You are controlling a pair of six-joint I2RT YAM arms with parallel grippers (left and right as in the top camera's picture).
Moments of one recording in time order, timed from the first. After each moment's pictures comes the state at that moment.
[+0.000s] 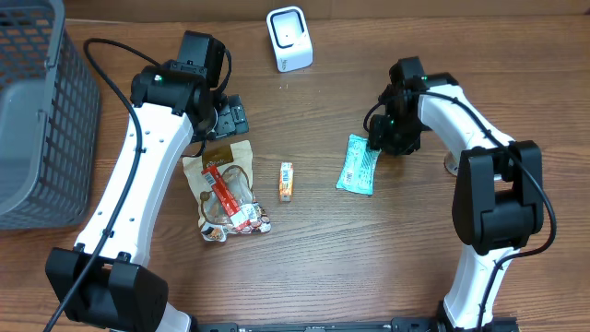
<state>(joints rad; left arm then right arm) -0.23 1.71 1.66 -1.24 -0.13 -0.52 0.15 2.10 1.52 -0.94 -0.22 0.20</state>
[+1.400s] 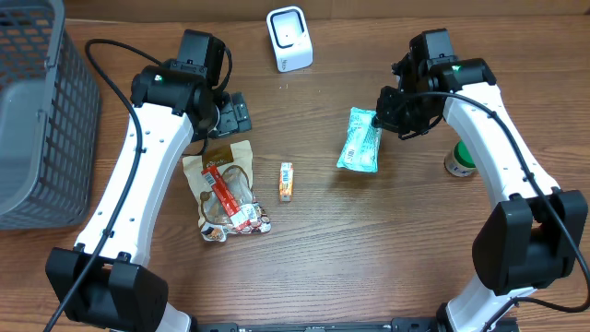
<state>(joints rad) -0.23 1.71 1.66 -1.20 -0.09 -0.52 0.15 1.86 1.61 -1.04 -0.34 0.35</state>
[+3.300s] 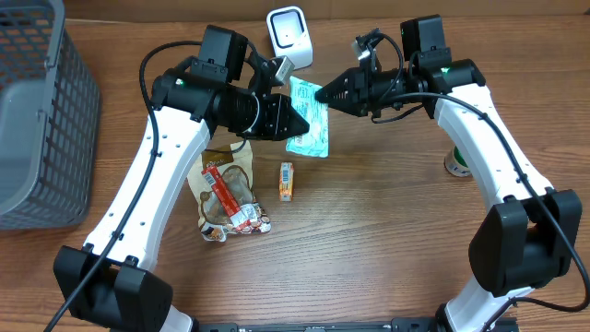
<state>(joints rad) -0.31 1.71 1.66 -1.06 0.70 -0.22 0.20 1.86 1.61 -0.72 -1.09 0.47</state>
